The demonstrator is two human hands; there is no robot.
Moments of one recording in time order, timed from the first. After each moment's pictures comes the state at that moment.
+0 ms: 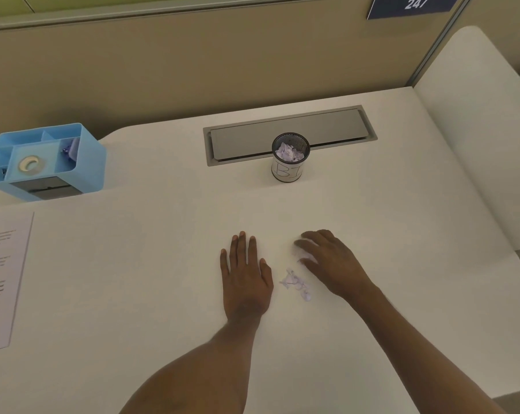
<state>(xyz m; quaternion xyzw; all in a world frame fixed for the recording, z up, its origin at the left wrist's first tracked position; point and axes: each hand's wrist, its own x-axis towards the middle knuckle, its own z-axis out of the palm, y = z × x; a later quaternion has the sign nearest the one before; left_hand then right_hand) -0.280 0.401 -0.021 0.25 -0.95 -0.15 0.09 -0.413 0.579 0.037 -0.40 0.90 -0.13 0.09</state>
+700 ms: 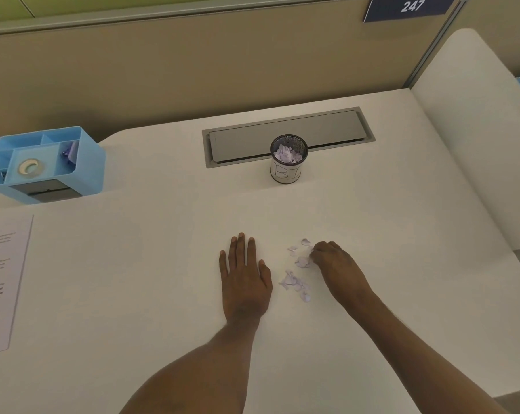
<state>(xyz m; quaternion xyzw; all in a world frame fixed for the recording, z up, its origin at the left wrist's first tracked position) -0.281 0.401 -0.021 0.25 -0.95 -0.16 0.10 -0.401 0.589 0.032 -0.33 0.93 -0.08 0.12</state>
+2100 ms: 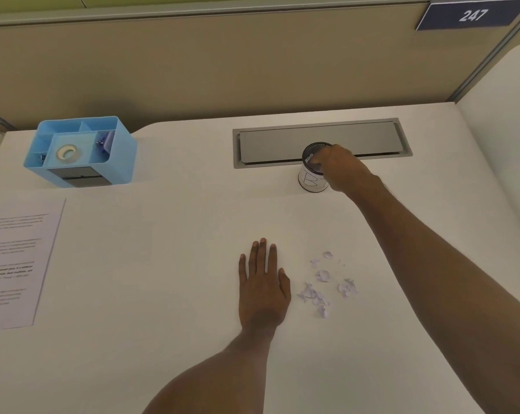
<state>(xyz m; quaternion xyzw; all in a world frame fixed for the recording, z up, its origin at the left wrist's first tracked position) -0.281 0.401 -0.023 0.24 -0.95 -0.16 0.09 -0.584 0.432 0.131 -0.36 0.92 0.03 0.14</state>
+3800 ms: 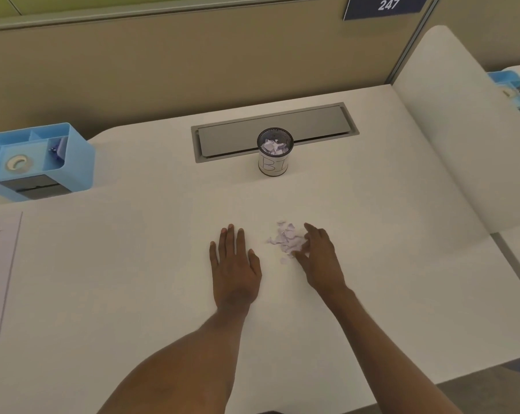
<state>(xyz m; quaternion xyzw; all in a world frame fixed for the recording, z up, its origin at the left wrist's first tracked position) -0.281 0.401 -0.024 0.25 -0.95 -0.15 0.10 -0.374 0.575 0.032 -0.14 0.92 -0.36 0.12</state>
